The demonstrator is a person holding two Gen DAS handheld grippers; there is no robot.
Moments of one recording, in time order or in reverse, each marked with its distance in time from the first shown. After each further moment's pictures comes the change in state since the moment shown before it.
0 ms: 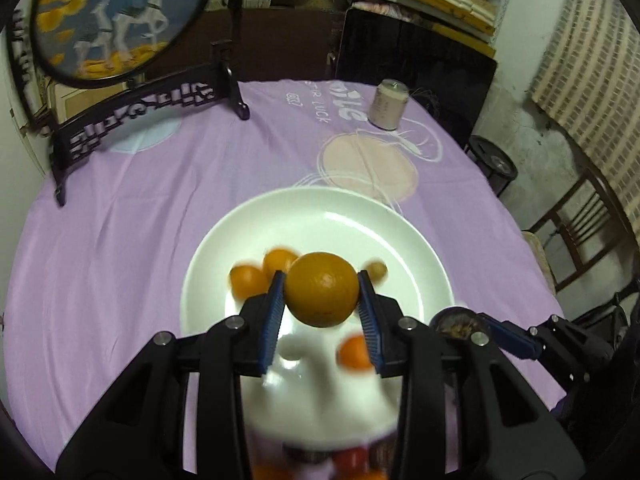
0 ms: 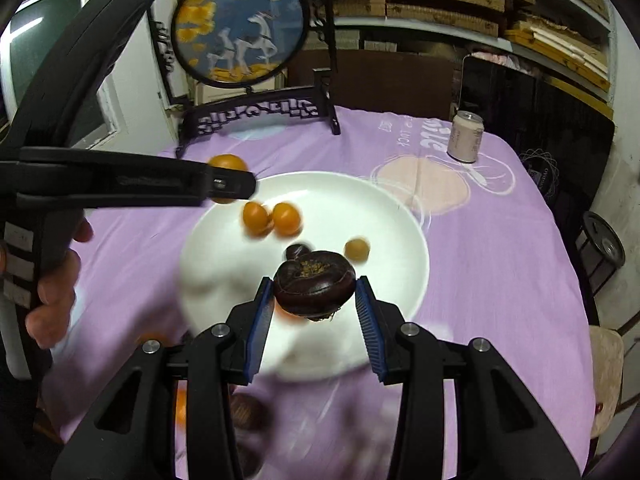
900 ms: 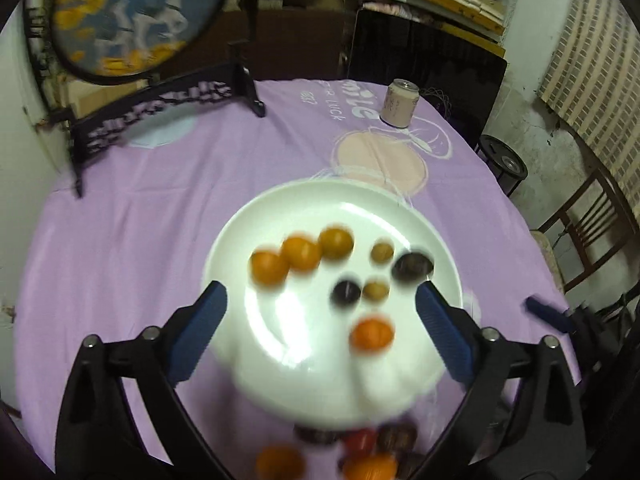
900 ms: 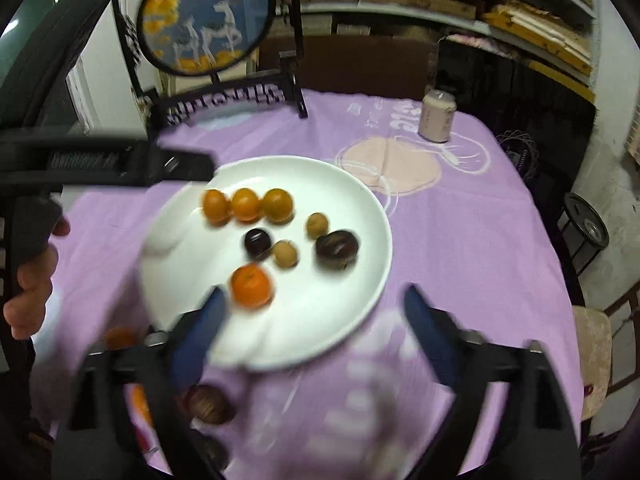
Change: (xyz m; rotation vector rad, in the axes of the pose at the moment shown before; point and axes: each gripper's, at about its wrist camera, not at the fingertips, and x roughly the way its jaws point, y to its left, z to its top) left arm -0.040 0.006 -0.033 -0.003 -0.029 0.056; right arm -0.042 0.002 -0.038 0.050 -0.029 -0.068
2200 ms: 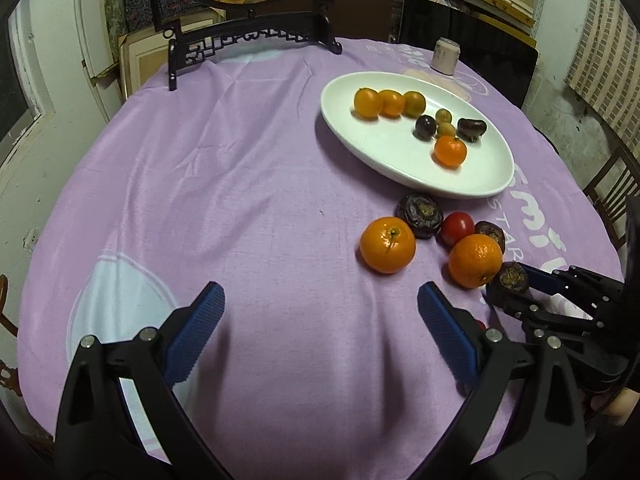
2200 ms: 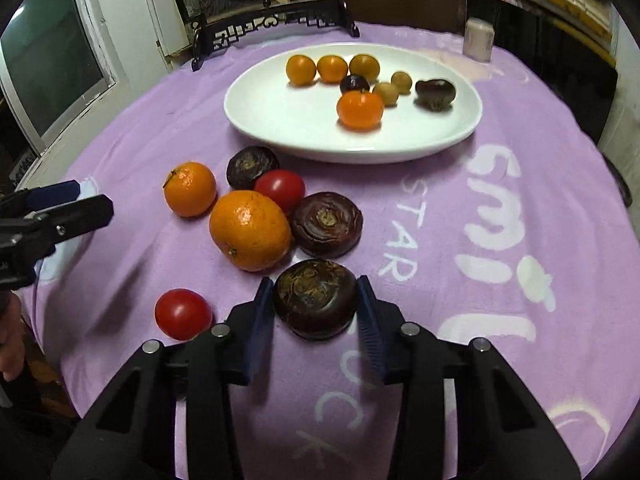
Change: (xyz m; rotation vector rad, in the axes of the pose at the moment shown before) left arm -0.051 0.062 -0.170 -0.066 0.031 0.124; right arm 0.017 0.063 -0.098 0.008 0.219 0.111
